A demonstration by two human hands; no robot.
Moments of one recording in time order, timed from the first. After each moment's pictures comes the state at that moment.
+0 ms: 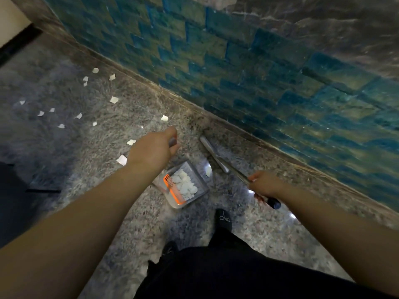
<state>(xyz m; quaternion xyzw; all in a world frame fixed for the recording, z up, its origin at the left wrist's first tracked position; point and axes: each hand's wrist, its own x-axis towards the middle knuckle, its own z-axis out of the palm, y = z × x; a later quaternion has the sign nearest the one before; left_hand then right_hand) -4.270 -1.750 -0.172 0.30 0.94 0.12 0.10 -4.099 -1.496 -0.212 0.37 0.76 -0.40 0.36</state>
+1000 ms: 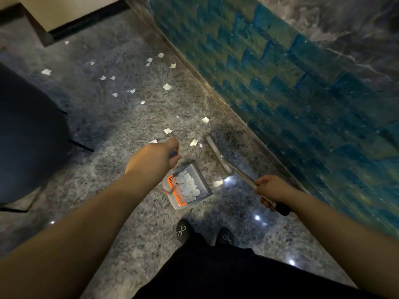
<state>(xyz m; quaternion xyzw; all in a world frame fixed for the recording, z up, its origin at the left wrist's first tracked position) -4.268 -1.849 -0.160 0.12 0.97 0.14 0.13 -4.212 -1.529 -0.211 0.28 0.77 -0.40 0.41</state>
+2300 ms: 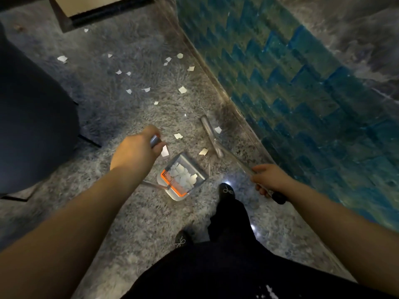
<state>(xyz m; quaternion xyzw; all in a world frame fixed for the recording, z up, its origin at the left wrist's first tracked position) -4.350 -1.927 -0.169 -0.07 0.97 0.21 0.02 -4.346 -1.590 -0.189 0.24 0.77 -0.43 0.40</state>
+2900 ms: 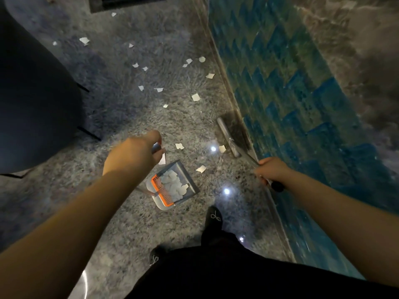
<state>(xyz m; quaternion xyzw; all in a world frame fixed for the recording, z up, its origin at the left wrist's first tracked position) -4.481 -1.879 -0.167 -0.15 0.98 0.11 0.10 -4.587 -1.548 -0.225 0.13 0.85 -0.26 0.43</state>
